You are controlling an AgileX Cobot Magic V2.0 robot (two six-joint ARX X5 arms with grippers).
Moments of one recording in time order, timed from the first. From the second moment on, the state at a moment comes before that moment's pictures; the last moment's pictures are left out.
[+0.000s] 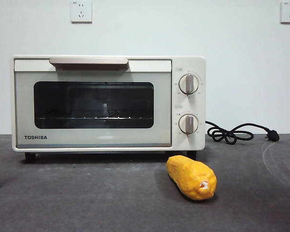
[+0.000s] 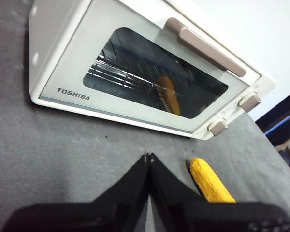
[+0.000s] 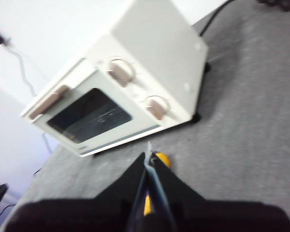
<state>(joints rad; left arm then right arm) 0.04 0.21 0.17 -0.22 0.53 -0.52 -0.09 0.07 0.08 -0.14 -0.67 0.60</state>
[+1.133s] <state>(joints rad) -0.11 0.75 0.93 -0.62 0.61 -0.19 0.56 0.98 0.82 -0.47 -0.36 0.29</state>
